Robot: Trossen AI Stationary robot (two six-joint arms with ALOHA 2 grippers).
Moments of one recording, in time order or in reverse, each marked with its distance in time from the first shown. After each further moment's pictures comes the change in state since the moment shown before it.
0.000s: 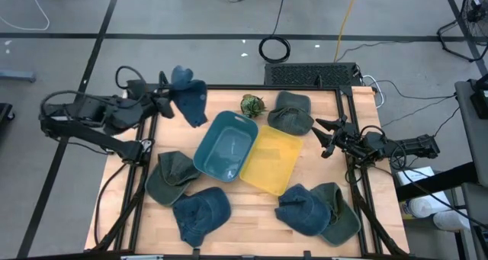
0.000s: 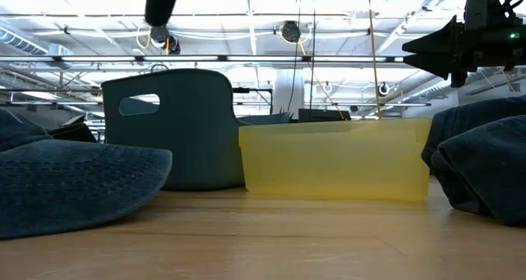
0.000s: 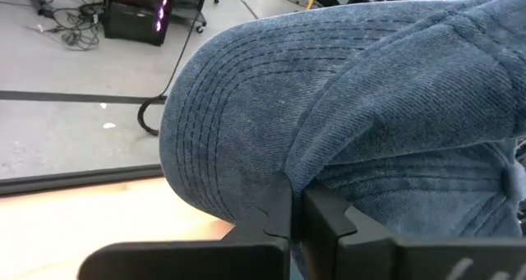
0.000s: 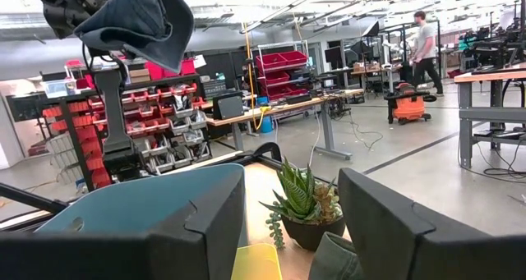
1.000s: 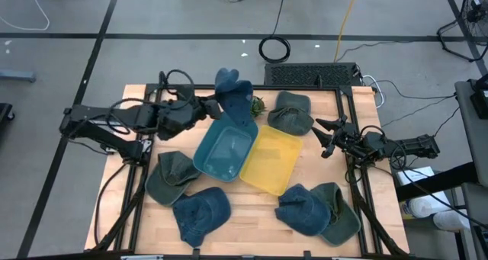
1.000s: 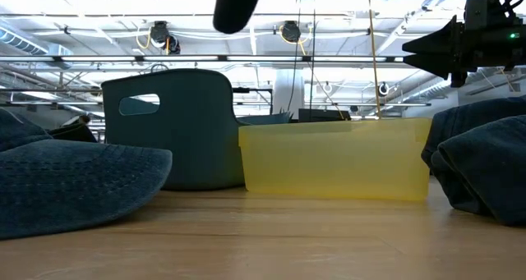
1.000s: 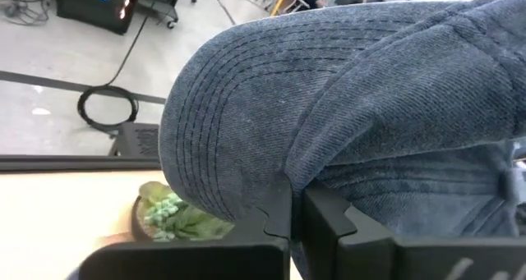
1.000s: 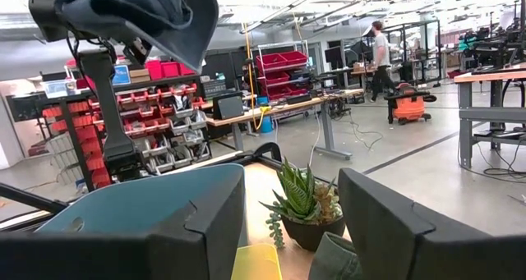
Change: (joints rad) left arm 0.084 0.357 0.000 0.555 0.077 0.040; right arm 0.000 0.000 0.000 0.000 0.000 0.000
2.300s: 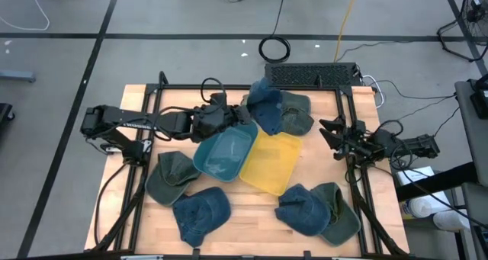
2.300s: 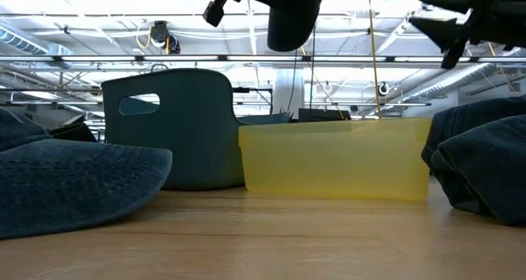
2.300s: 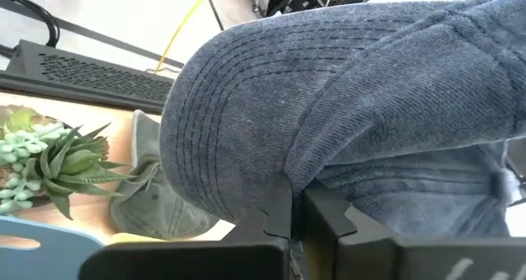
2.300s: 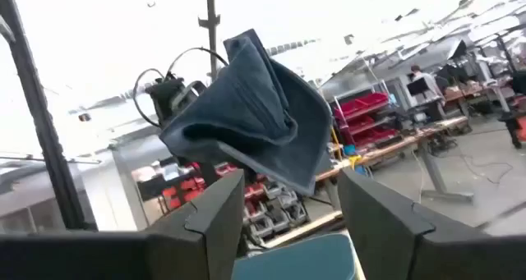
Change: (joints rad) left arm 0.046 0.245 0.001 0.327 0.209 -0.119; right arm 0.000 0.006 0.002 0.266 -0.211 0.131
